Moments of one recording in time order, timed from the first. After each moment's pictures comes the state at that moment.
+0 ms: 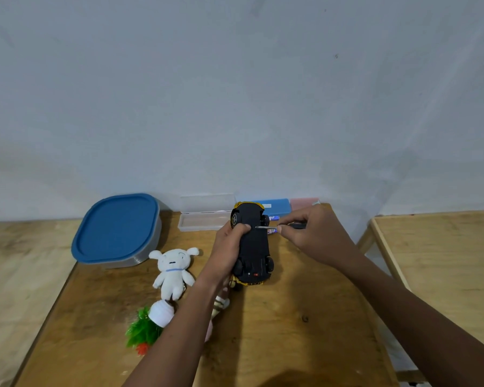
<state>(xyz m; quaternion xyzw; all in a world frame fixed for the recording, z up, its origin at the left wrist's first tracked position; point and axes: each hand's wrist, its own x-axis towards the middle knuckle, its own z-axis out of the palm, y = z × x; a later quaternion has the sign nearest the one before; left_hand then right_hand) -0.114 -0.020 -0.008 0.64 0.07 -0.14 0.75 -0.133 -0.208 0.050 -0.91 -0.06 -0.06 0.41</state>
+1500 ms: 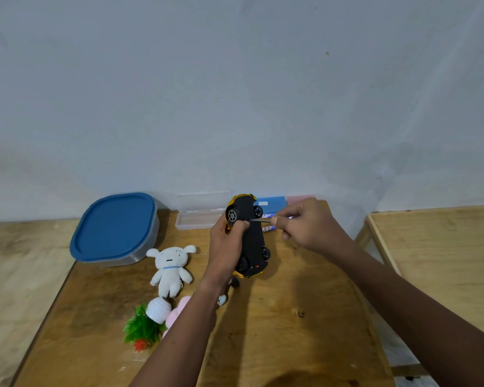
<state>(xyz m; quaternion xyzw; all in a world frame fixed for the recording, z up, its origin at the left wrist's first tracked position) -0.132 -0.039 0.010 0.67 0.06 -0.01 0.74 -0.134 -0.205 0.066 -0.88 0.03 0.06 0.47</state>
